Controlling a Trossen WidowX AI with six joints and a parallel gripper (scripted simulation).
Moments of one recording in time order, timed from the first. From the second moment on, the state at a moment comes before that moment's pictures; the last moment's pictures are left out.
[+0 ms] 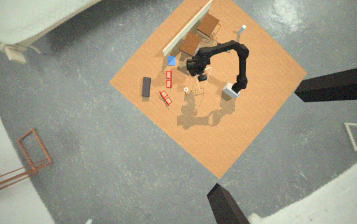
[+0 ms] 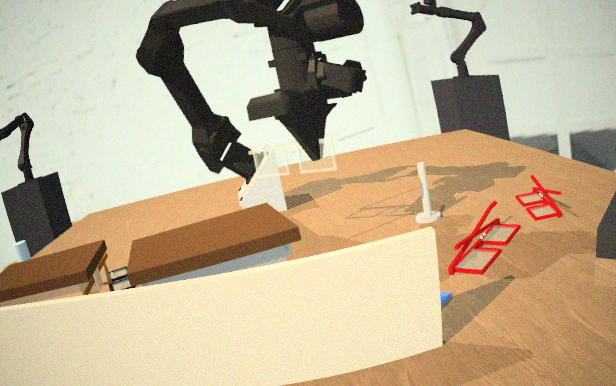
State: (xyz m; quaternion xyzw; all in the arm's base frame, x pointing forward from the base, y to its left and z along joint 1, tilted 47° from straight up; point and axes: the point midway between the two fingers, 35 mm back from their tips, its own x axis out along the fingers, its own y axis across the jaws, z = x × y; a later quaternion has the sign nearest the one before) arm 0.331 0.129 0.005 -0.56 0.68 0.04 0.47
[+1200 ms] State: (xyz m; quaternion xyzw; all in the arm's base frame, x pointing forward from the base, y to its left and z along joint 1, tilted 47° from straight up) arm 0.365 0.187 -0.058 -0.23 0.61 -0.32 0.69
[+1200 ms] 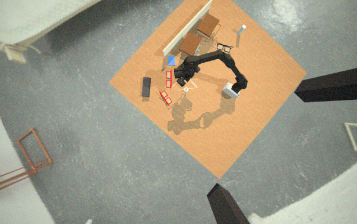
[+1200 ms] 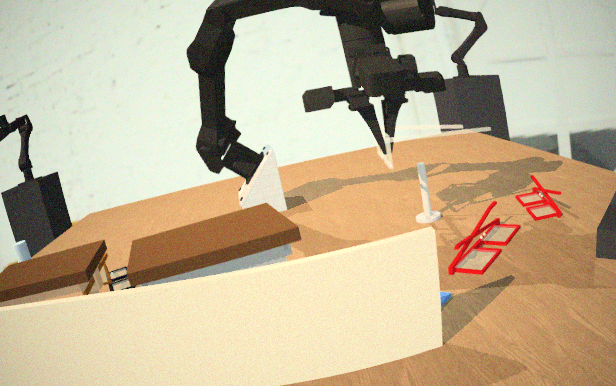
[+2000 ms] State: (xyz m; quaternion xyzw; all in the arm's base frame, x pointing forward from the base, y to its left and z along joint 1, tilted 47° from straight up) arm 0.369 0.144 -0.102 -0.22 0.61 -0.33 0.69
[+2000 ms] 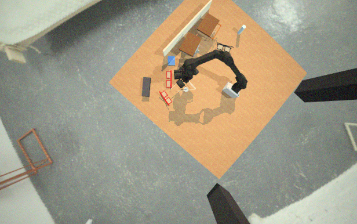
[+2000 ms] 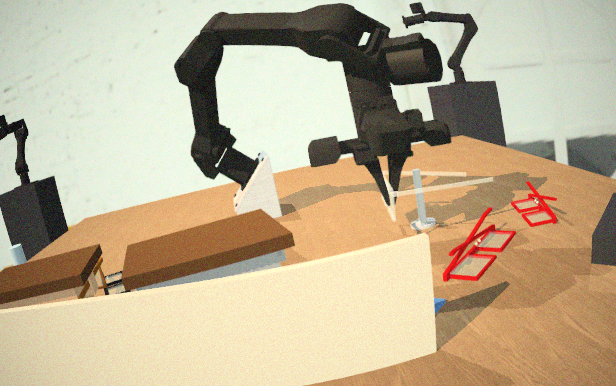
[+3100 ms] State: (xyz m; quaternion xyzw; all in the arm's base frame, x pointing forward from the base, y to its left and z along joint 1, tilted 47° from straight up) arm 0.388 0.132 -0.087 -0.22 0.61 -0.33 0.69
